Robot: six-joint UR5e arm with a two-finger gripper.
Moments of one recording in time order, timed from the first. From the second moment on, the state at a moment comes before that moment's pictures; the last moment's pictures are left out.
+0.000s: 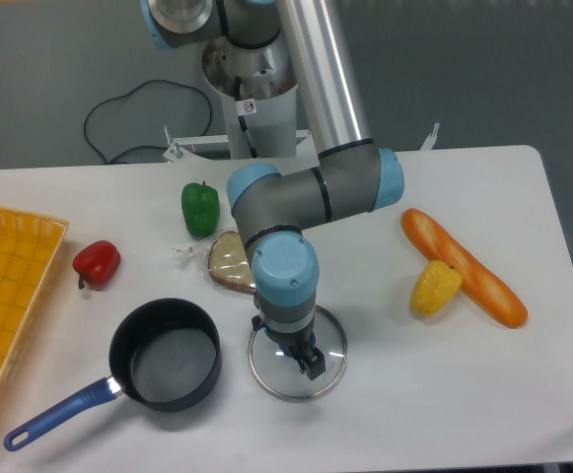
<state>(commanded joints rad) 2.36 -2.13 -1.51 -1.06 1.57 1.27</state>
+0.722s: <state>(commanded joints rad) 2.33 -2.09 -1.56 -1.04 1.53 1.30</state>
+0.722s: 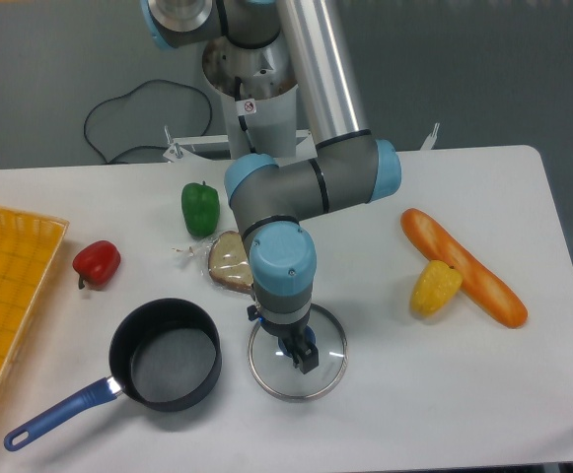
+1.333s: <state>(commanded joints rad) 2.22 -2.00 -1.68 -1.05 1.52 1.25</state>
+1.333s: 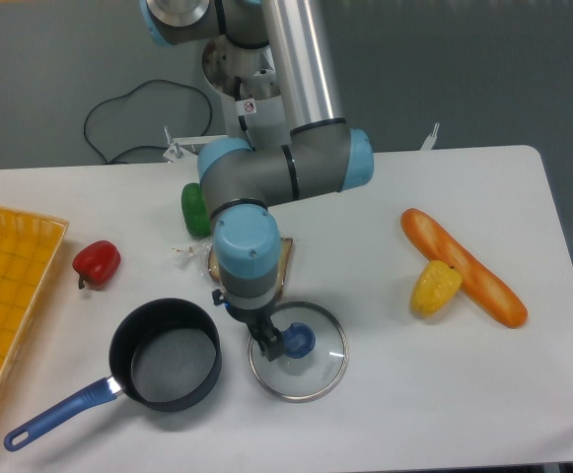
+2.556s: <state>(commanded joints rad) 2.17 -1.89 -1.88 -1.09 1.56 1.26</state>
